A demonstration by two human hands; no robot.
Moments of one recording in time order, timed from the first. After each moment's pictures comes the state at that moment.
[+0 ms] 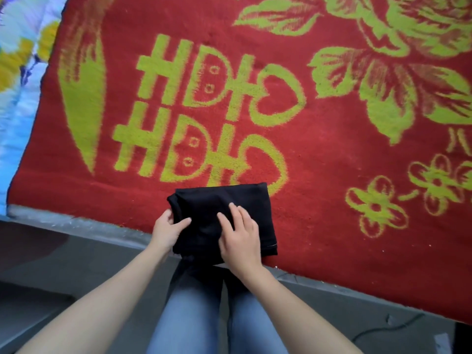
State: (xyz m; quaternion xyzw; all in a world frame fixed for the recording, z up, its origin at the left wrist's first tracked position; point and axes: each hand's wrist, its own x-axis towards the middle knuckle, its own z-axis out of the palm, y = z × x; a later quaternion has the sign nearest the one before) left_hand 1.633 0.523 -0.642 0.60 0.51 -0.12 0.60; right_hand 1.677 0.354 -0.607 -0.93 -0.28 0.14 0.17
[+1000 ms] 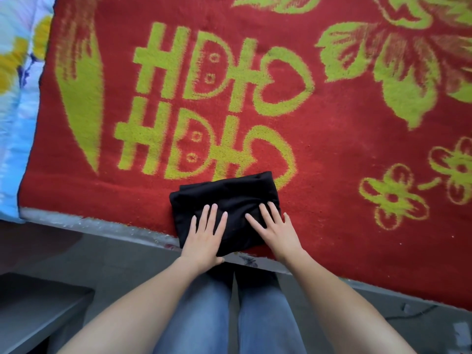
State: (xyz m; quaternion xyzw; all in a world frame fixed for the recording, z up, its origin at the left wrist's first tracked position) left_hand 1.617 0.473 -0.659 0.92 0.00 -0.39 0.05; right_hand 1.709 0.286 -0.659 -0.86 -0.39 0.32 -0.07
